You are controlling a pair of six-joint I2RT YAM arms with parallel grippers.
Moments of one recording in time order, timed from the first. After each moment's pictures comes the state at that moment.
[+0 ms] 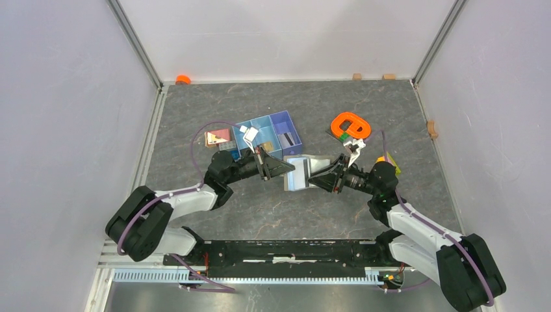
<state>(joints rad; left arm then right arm) -0.63 1.34 0.45 1.01 0.62 -0.97 0.40 0.97 0.25 0.75 -0.80 0.61</state>
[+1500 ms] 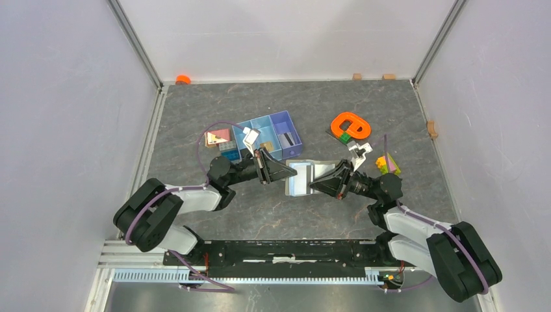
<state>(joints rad) -0.65 1.44 0.42 1.31 0.70 -1.09 0.40 1.06 0.14 1.21 -0.89 0.90</state>
